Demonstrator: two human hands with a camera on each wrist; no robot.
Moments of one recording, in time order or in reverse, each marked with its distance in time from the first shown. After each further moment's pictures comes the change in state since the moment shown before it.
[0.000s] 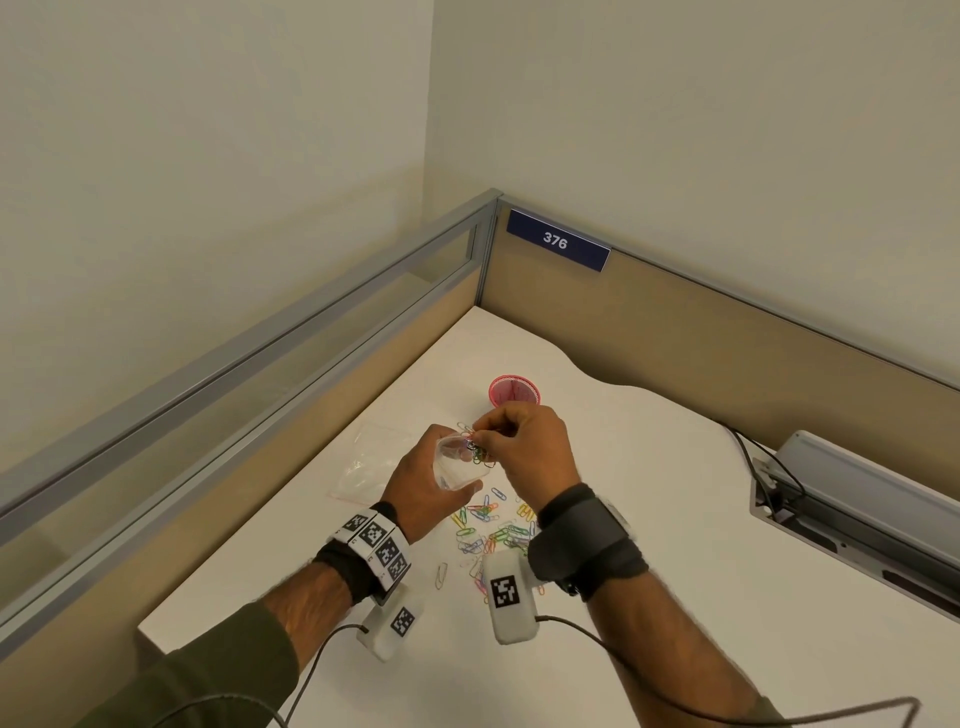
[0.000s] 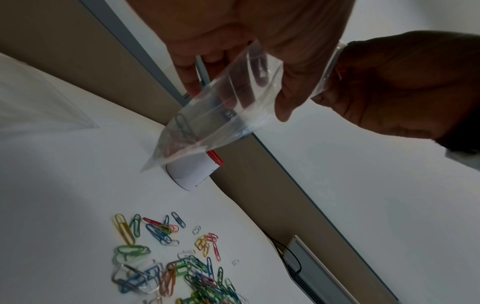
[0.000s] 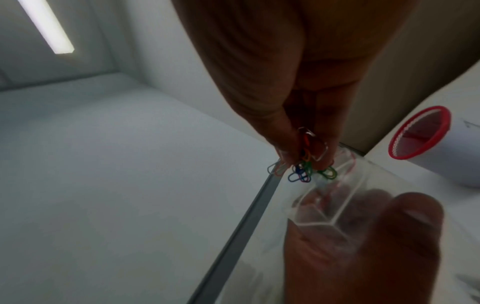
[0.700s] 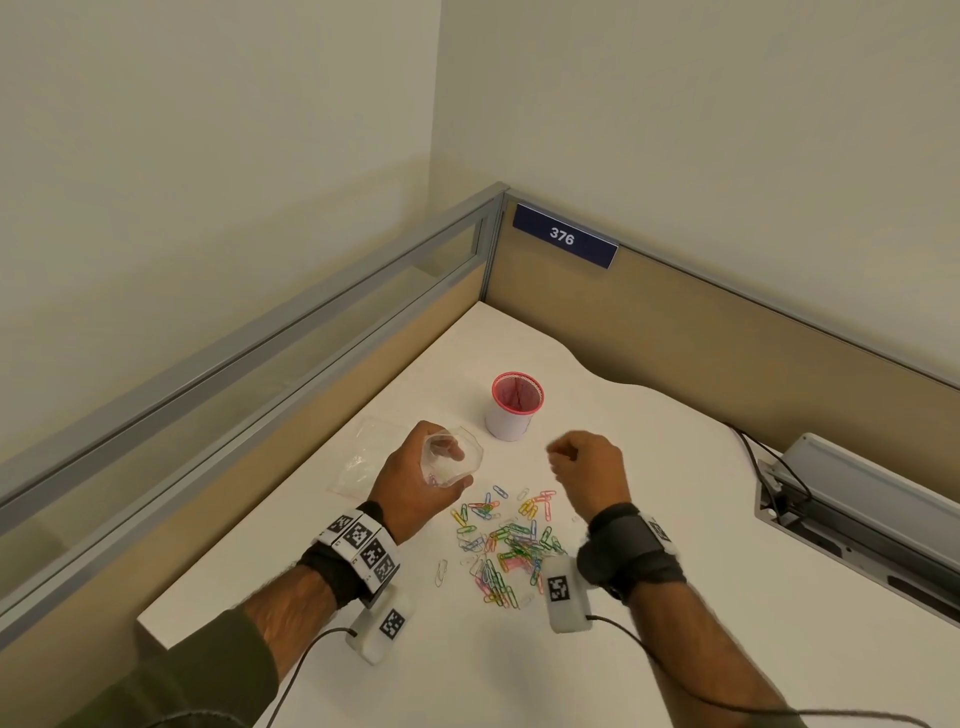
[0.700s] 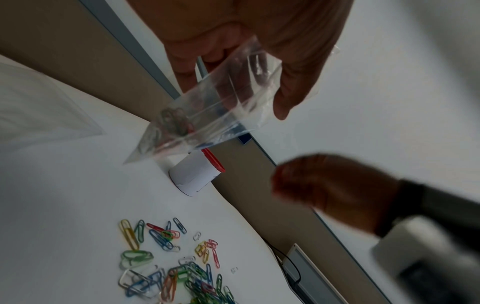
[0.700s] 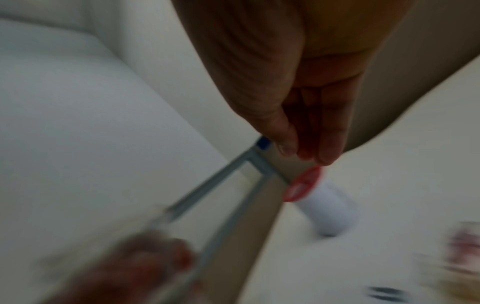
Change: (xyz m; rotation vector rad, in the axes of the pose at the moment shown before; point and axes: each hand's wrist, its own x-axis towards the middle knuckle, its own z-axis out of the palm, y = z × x) left_hand -0.003 -0.006 -0.009 -0.075 0.059 -0.004; right_hand 0.021 0.096 -0.037 -0.345 0.090 0.097
